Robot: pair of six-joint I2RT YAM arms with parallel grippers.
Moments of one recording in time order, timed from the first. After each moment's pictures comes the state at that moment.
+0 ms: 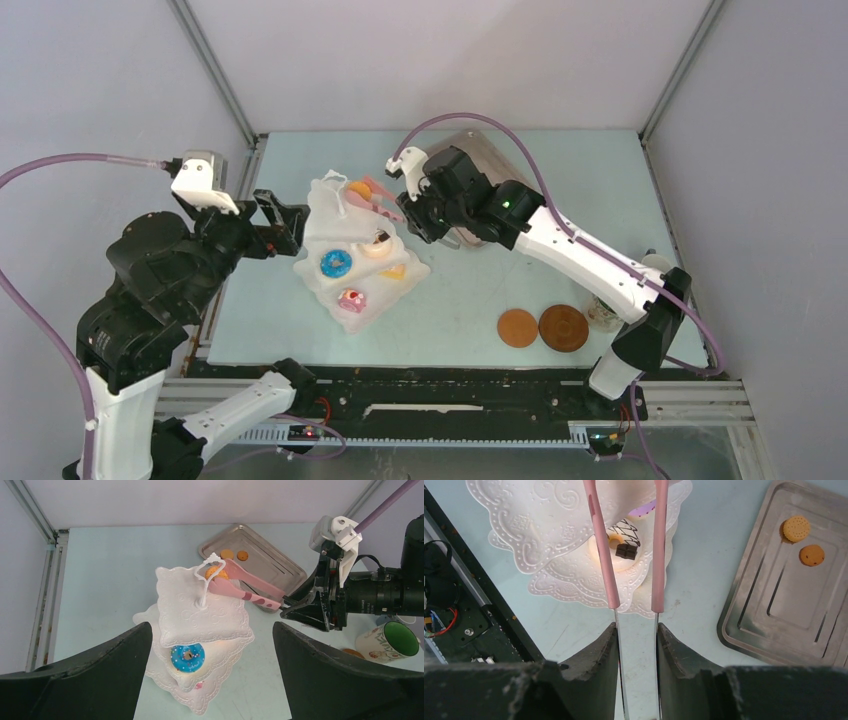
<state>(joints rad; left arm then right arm) -0.57 0.83 1.68 -1.03 -0.31 -0.23 0.93 1.66 1.74 -0.72 -0.02 -0.02</state>
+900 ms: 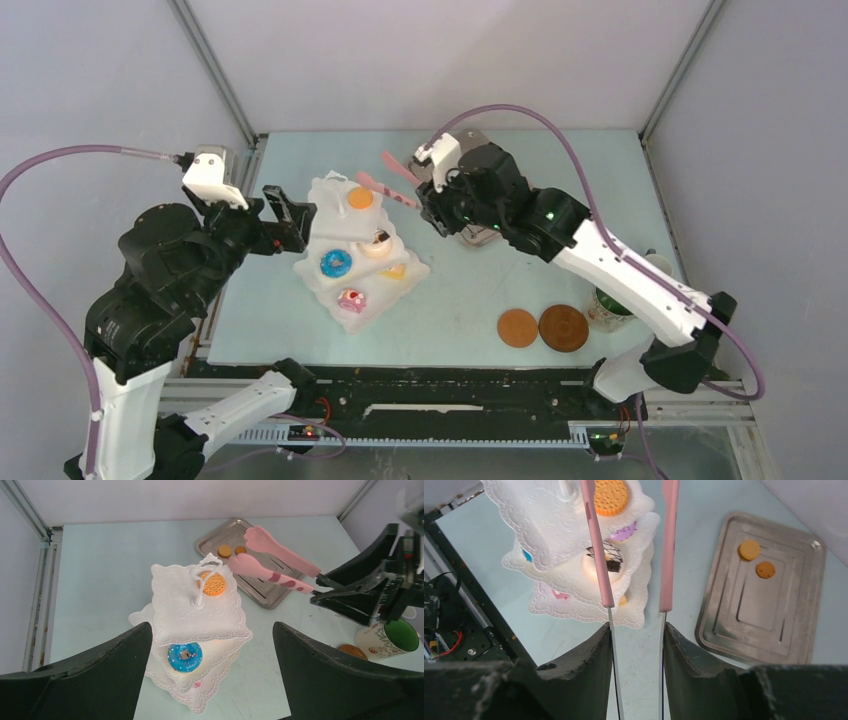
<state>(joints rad) -0.57 0.86 1.68 -1.03 -0.29 -0.23 0.93 1.51 1.71 -0.68 0.05 -0.02</state>
